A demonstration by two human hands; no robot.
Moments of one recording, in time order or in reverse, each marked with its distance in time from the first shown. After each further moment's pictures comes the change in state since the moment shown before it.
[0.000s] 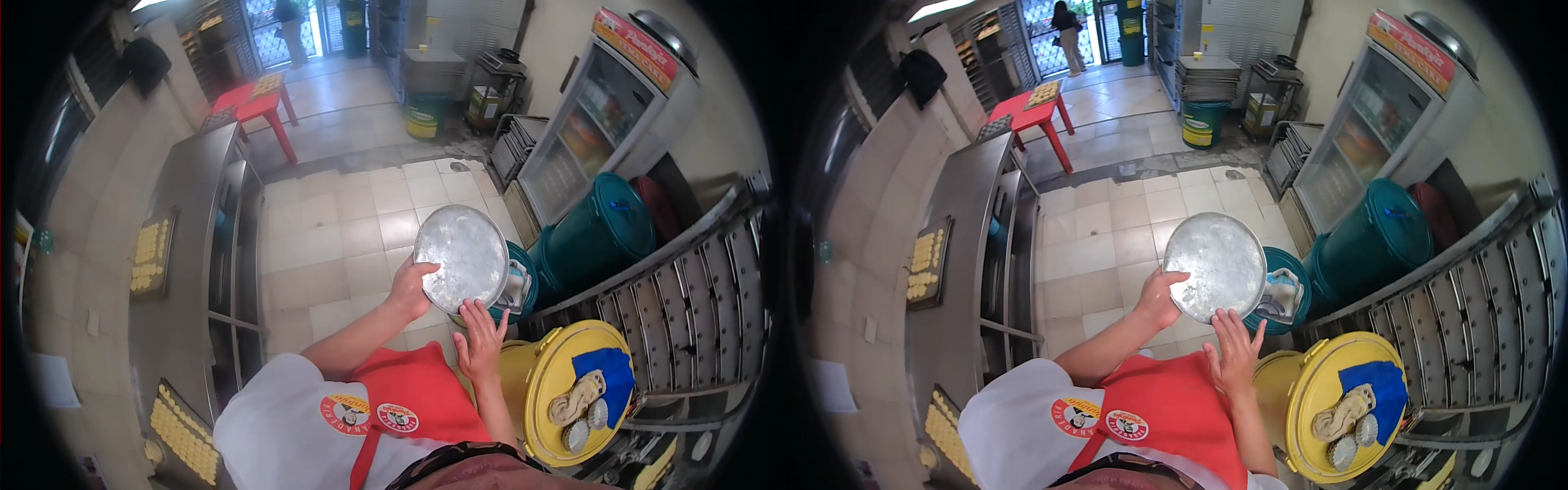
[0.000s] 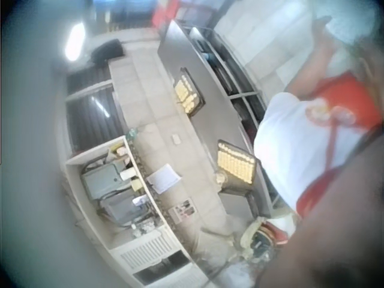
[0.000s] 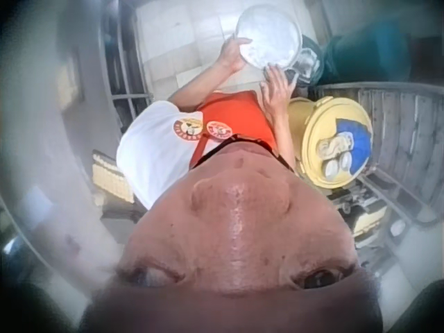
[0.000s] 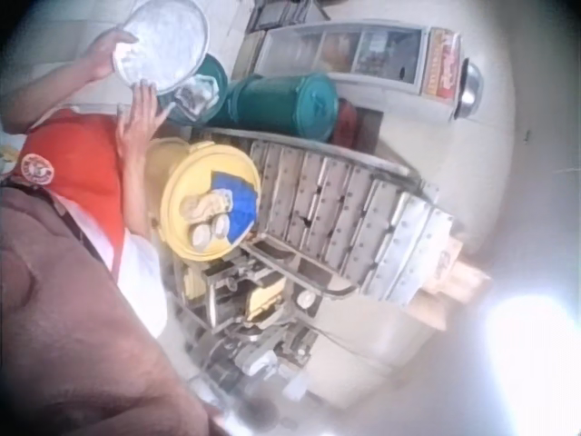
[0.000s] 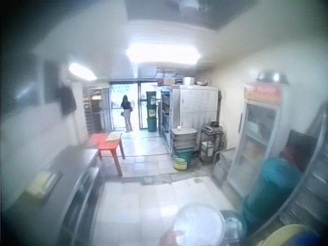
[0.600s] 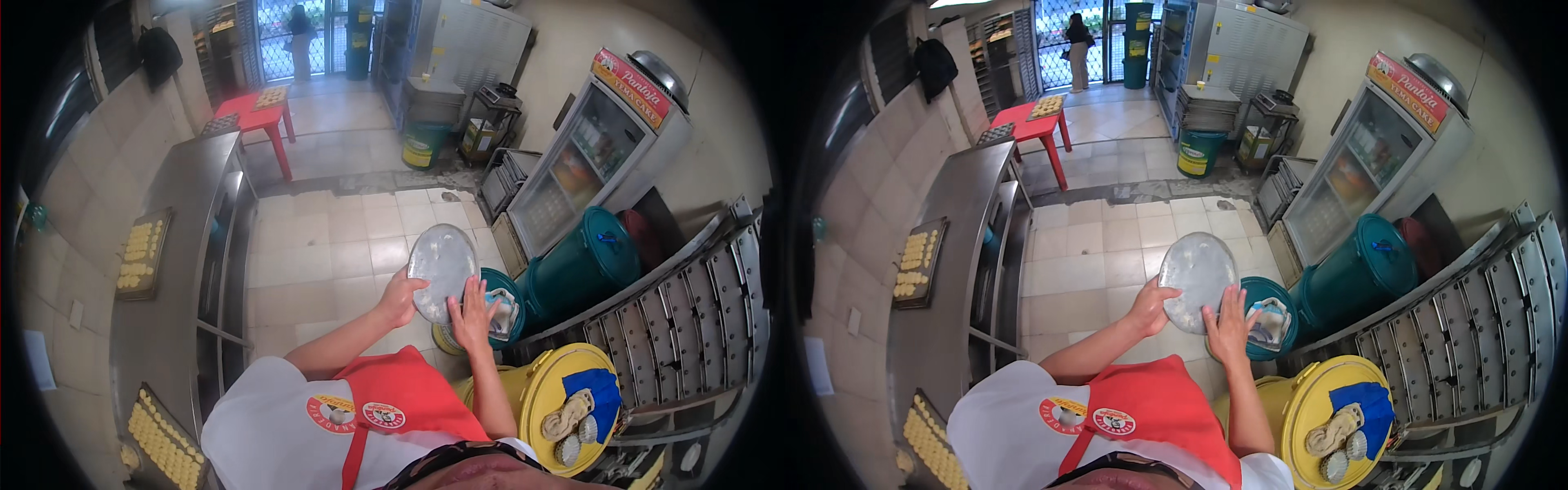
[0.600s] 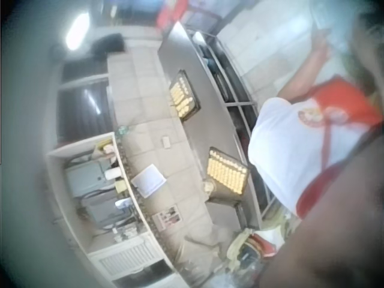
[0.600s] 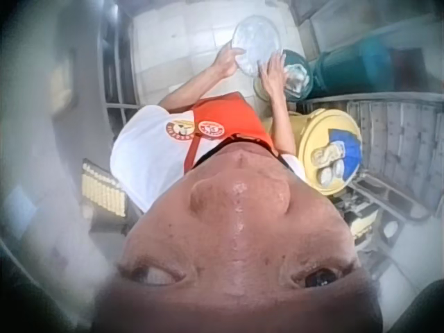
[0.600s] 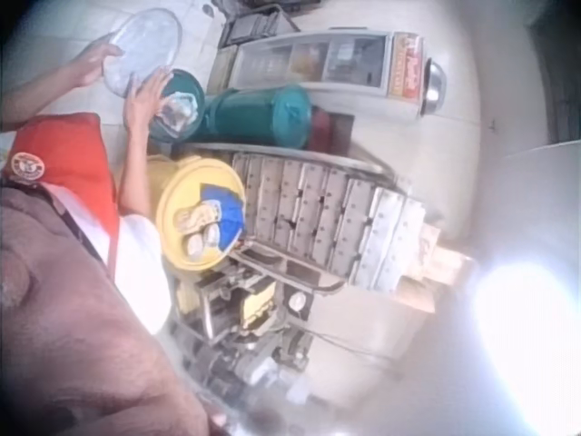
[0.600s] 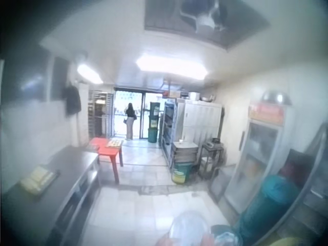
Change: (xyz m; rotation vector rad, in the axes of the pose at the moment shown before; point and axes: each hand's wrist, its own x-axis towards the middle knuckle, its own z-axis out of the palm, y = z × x) left_hand -0.004 0.051 -0.030 0.144 -0.119 0.044; right_hand 0.075 0.030 0.076 -0.102 -0.204 0.281
